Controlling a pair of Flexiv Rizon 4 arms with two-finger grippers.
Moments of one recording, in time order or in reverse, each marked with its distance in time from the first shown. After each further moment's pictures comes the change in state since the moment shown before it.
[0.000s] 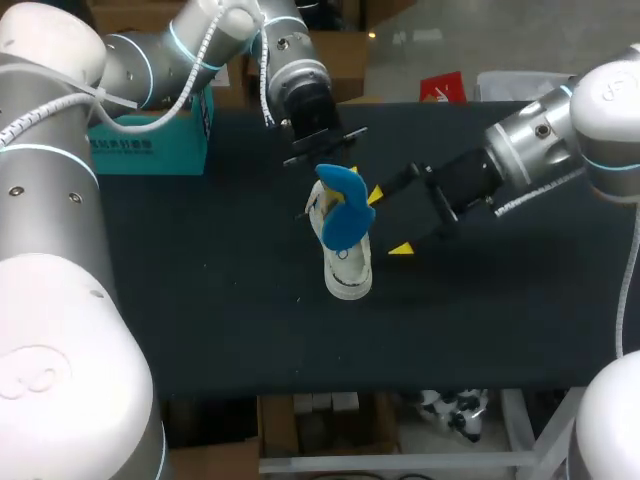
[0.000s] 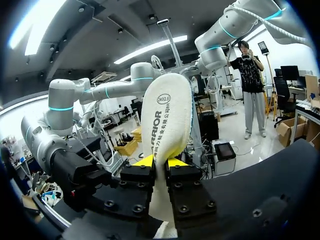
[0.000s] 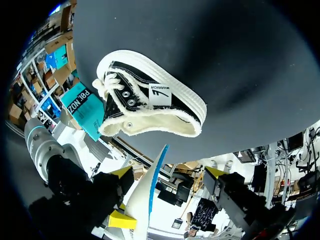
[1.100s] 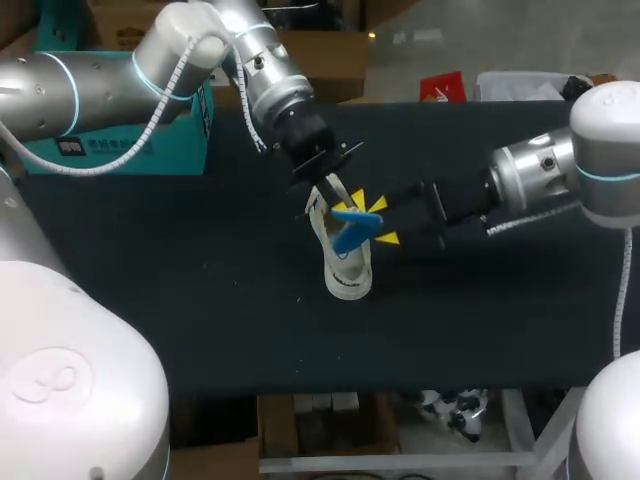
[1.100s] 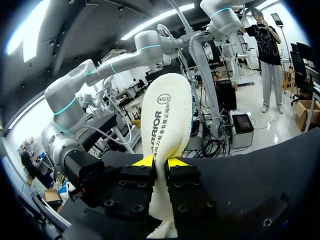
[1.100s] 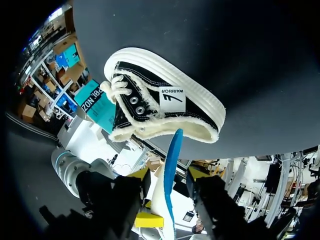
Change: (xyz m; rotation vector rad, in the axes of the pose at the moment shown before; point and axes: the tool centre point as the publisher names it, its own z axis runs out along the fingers) left arm -0.004 0.031 0.019 -0.281 -0.167 0.065; right arm 0.013 0.015 0.006 0.085 0.157 -0.009
